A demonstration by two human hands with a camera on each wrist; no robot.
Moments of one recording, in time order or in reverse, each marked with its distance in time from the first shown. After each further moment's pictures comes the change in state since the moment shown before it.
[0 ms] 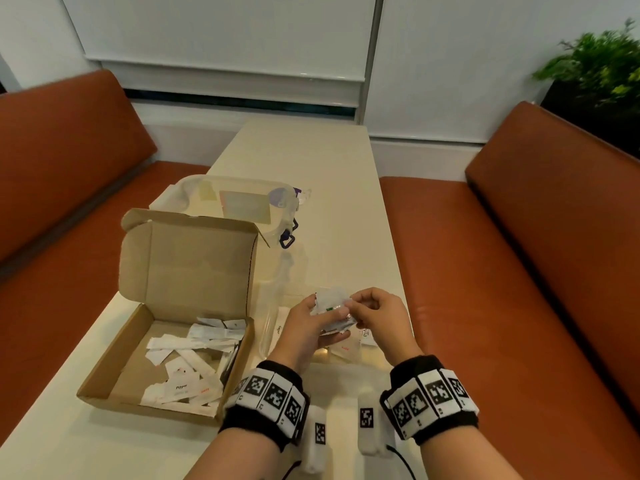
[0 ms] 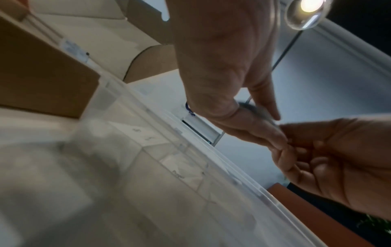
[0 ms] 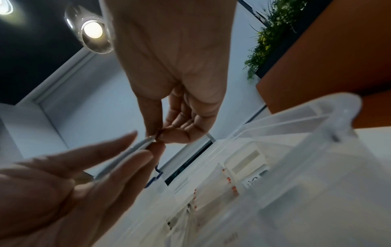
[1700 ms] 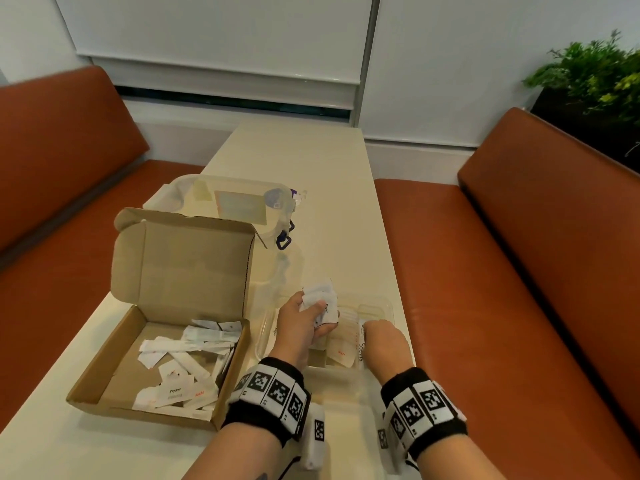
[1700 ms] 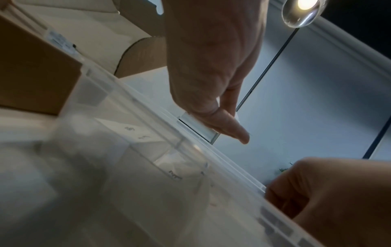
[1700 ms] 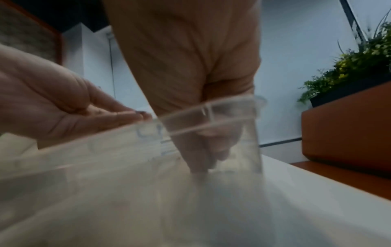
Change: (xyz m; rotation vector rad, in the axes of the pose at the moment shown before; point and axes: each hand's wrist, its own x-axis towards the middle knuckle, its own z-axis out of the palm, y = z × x) left_hand 0.018 -0.006 -0.001 -0.002 0.242 0.044; right_hand -0.015 0.017 -0.001 -1.133 -0.120 0.052
